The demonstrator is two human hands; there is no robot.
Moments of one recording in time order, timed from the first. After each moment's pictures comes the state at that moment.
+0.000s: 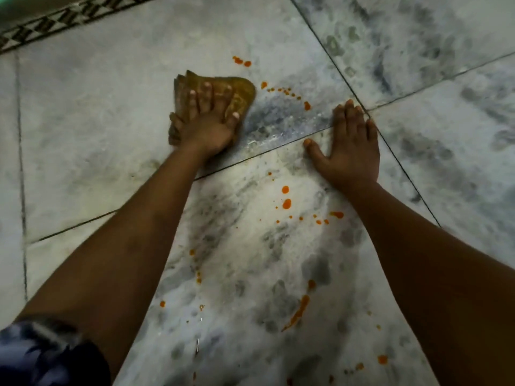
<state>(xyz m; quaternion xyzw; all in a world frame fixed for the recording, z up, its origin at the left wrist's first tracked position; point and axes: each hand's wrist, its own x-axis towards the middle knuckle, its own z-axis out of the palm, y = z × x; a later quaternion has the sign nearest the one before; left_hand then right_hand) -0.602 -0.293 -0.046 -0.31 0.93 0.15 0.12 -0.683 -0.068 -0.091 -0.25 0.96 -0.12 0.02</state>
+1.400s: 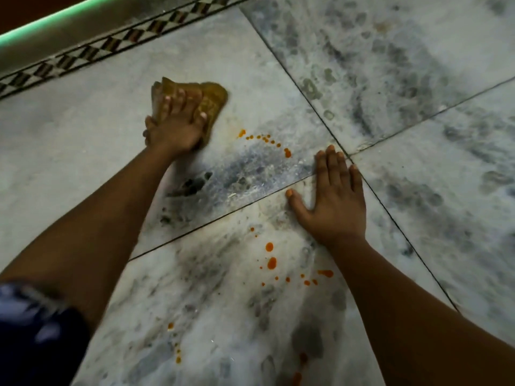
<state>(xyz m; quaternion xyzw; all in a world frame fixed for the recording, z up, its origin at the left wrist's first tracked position) -0.680 -0.363 -0.049 -0.32 0.94 0.12 0.08 -0.680 -0.072 -0.088 -0.24 0.96 -0.14 0.01</state>
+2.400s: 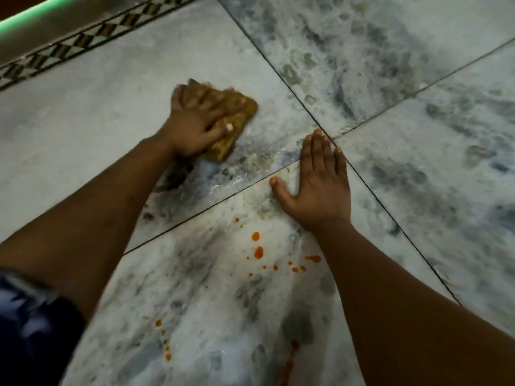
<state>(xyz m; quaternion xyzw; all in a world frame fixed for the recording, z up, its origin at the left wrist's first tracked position) -0.696 -0.341 -0.060 0.05 1.00 0.02 0.04 -0.679 -0.072 -0.087 -0.24 0.96 -0.14 0.01</state>
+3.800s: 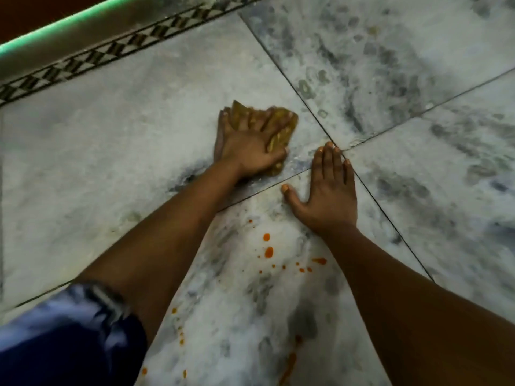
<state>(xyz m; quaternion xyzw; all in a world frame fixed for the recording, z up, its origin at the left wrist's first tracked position) -0.699 -0.250 -0.060 -0.07 0.99 0.01 0.09 -0.684 -0.069 -0.090 -0.24 0.96 -0.13 0.03</state>
